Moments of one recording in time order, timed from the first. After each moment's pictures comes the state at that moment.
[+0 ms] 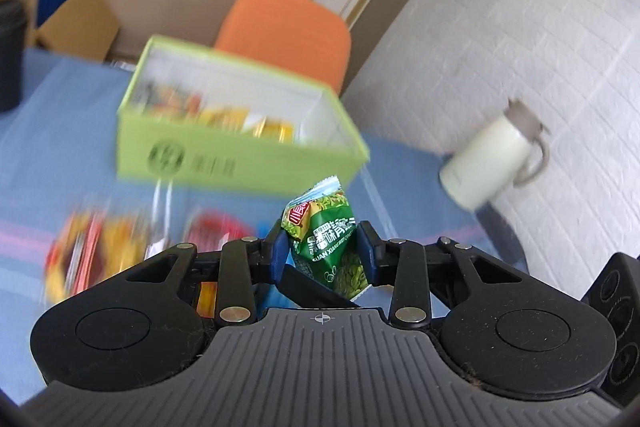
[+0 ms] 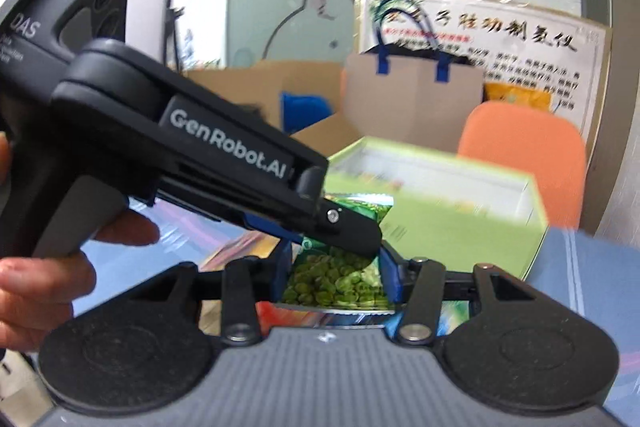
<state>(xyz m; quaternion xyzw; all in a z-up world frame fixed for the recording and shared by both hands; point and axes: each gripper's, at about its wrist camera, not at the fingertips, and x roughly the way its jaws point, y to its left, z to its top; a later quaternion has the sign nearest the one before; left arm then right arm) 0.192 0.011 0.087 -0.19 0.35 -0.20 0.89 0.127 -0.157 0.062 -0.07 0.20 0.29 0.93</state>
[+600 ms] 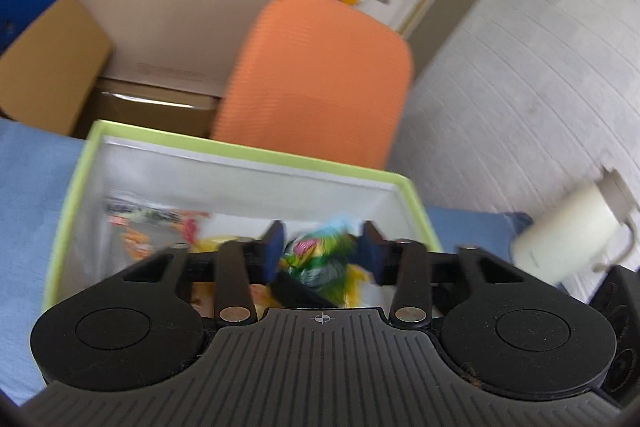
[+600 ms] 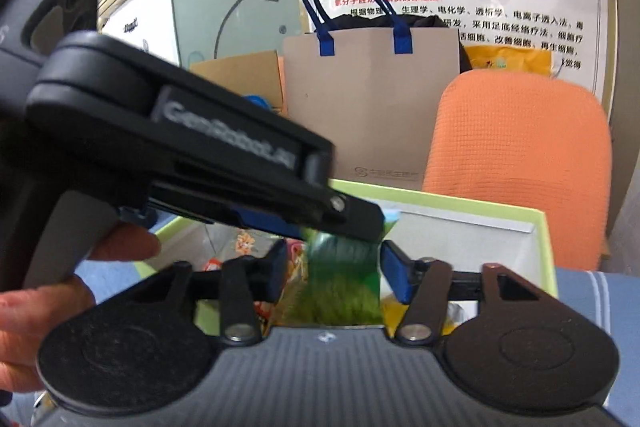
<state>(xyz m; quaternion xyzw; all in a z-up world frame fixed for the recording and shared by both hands) 0.392 0.011 0.057 -0.19 0.37 -0.14 0.90 0.344 -0.165 0.037 -0.01 0.24 0.29 0.93</state>
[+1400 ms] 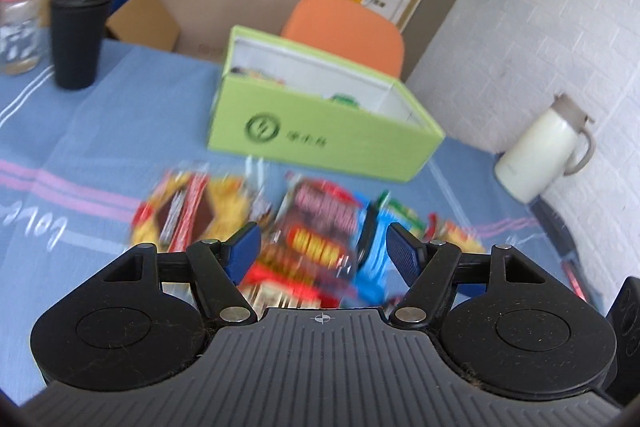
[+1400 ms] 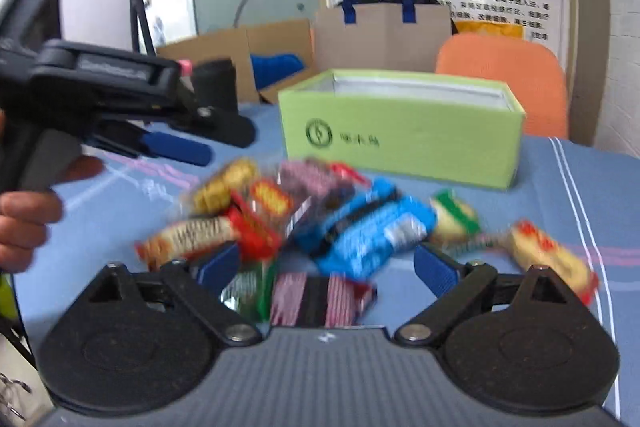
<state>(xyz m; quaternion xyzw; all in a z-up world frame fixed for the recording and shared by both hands) 0.121 0.061 0.031 -0.17 0.34 -0.13 0.92 0.095 -0.173 -0.007 -0.03 0.26 0.26 0.93</state>
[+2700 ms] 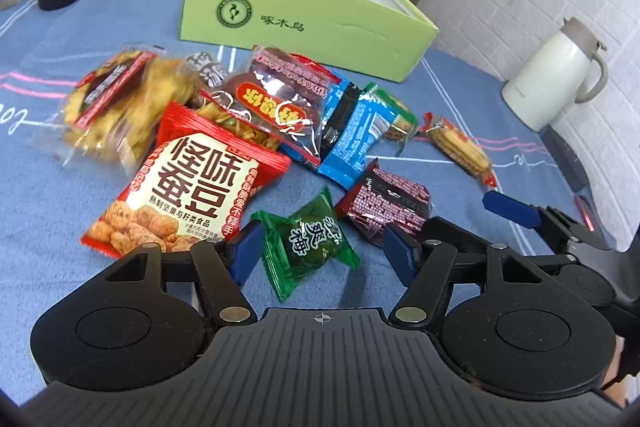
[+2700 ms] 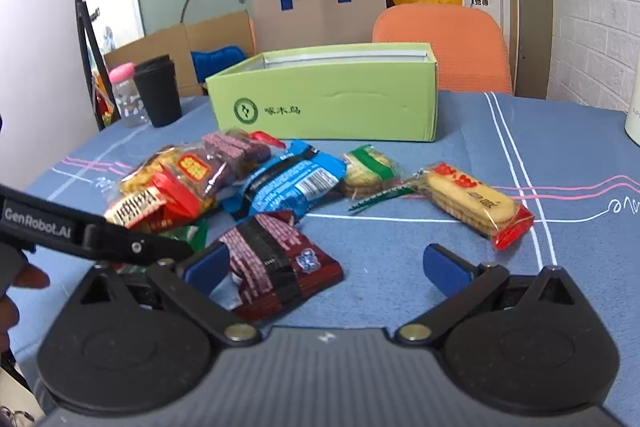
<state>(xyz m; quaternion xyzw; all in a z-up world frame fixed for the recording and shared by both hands) 0.111 0.005 -0.012 -0.14 0.42 -0.13 0.89 0.096 -0.226 -0.021 0.01 0.29 0.19 0.94</state>
